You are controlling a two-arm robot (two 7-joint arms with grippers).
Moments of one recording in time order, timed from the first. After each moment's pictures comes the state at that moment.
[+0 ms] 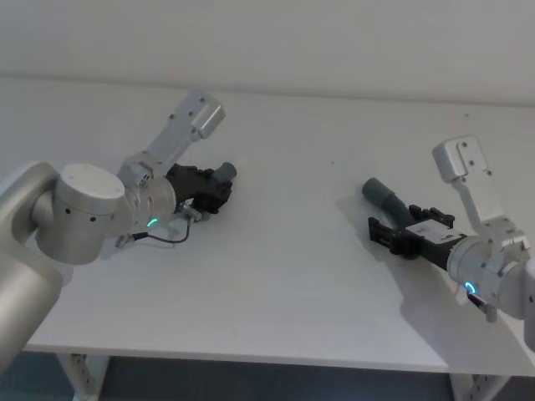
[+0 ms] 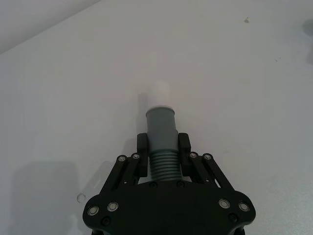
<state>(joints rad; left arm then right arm) -0.46 0.34 0.50 -1.45 -0.22 0.61 -0.25 0.17 0.33 -0.29 -1.66 0.23 0.64 0.19</state>
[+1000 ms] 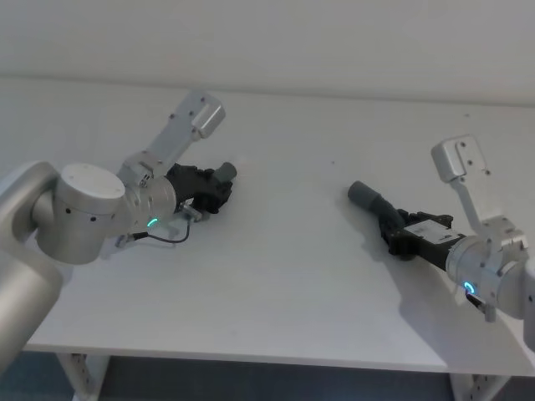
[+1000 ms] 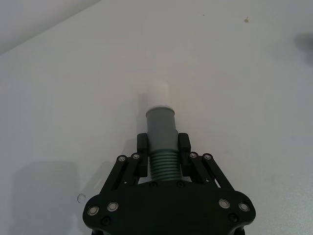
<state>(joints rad) -0.46 0.34 0.50 -1.45 -0.22 0.61 -0.25 0.17 0.32 -0.29 -1.67 0.22 0.65 0.19</state>
